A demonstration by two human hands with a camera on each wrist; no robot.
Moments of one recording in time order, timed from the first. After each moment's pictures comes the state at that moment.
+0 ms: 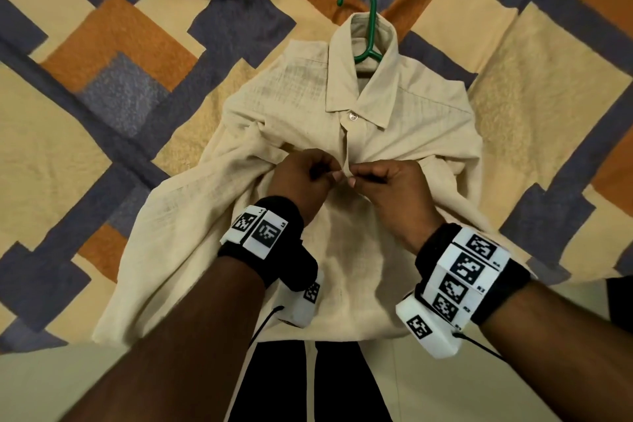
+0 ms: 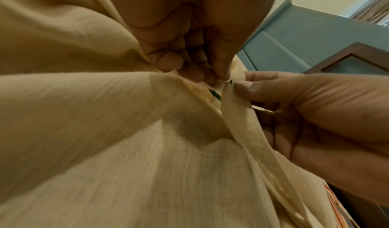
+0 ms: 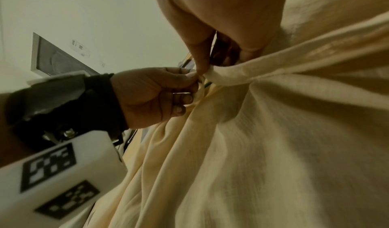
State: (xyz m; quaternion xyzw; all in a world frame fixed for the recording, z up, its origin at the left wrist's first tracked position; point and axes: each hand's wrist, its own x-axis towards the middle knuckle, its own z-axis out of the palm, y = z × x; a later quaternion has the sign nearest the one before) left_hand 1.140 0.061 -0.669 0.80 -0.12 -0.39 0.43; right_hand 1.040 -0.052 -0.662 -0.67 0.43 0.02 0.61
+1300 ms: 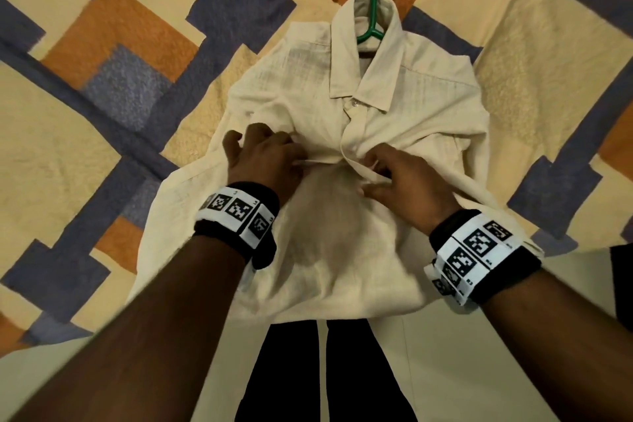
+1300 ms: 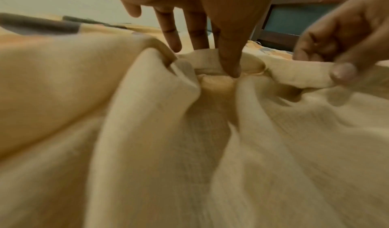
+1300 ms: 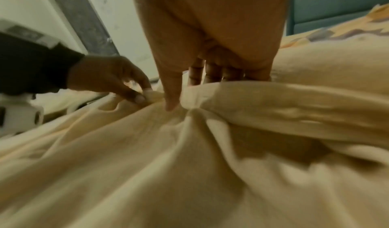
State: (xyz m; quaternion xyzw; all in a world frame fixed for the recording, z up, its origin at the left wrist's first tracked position) left_hand 1.174 0.102 -0.663 0.89 -0.39 -0.25 0.02; right_hand 1.020 -0.058 -0.663 -0.86 0.29 0.15 0.40
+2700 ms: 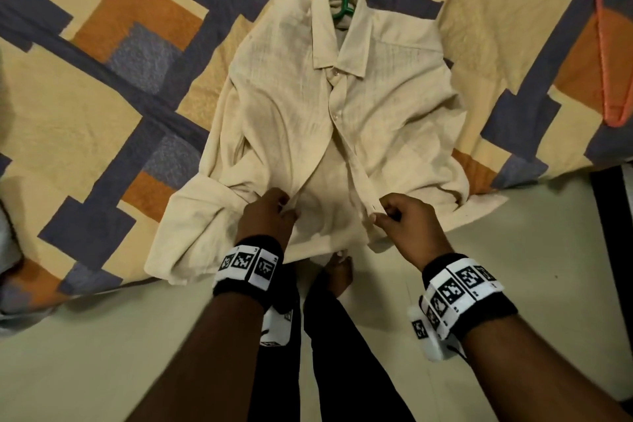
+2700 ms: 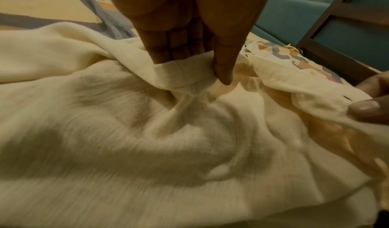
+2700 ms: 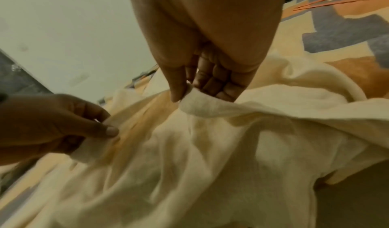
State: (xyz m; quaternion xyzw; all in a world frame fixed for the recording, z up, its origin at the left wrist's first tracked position) left_hand 1.047 0.217 -0.642 0.89 -0.10 -0.40 0.19; right_hand 0.887 0.058 -0.631 -0.76 0.46 0.14 0.45
